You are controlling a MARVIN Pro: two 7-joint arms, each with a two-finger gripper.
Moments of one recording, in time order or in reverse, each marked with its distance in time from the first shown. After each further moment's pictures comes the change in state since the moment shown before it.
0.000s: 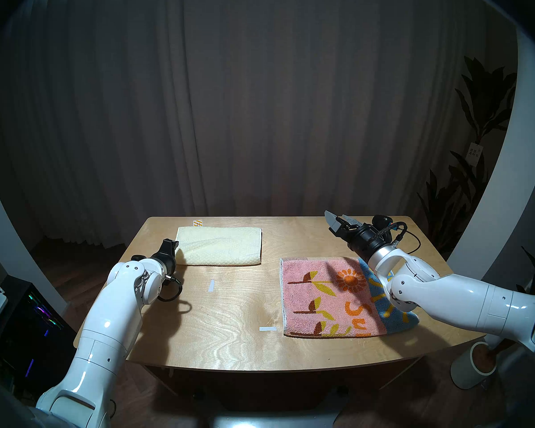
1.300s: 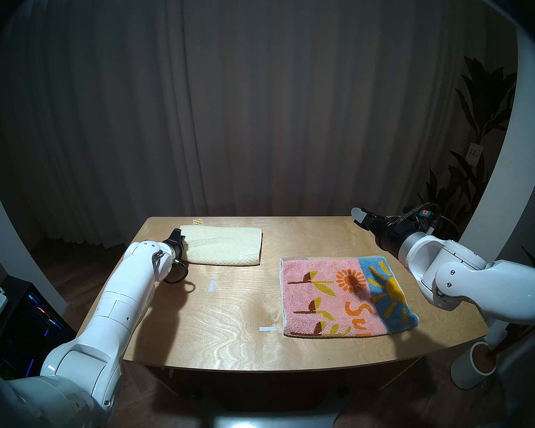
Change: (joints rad) left arm -0.282 -0.039 0.104 0.368 0.081 0.060 -0.070; right arm 0.033 0.292 0.055 -0.398 0.188 0.118 -0.417
